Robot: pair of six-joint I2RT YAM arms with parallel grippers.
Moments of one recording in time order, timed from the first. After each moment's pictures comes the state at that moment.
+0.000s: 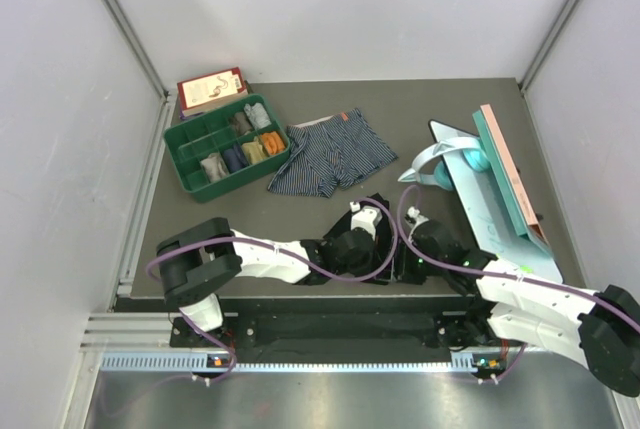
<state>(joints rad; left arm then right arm) -1.21 1.70 0.79 0.23 -0.17 -0.79 0.76 0.93 0.28 -0.17 -0.20 0.85</state>
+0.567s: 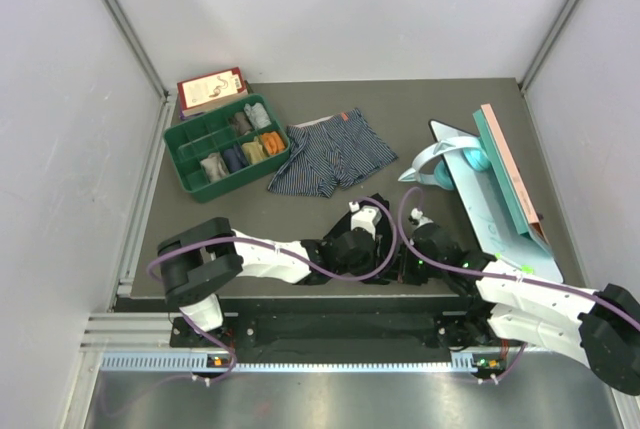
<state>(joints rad) -1.21 1.70 0.79 0.24 -0.16 -0.84 0.79 0.93 0.27 -0.18 -0.12 0.89</state>
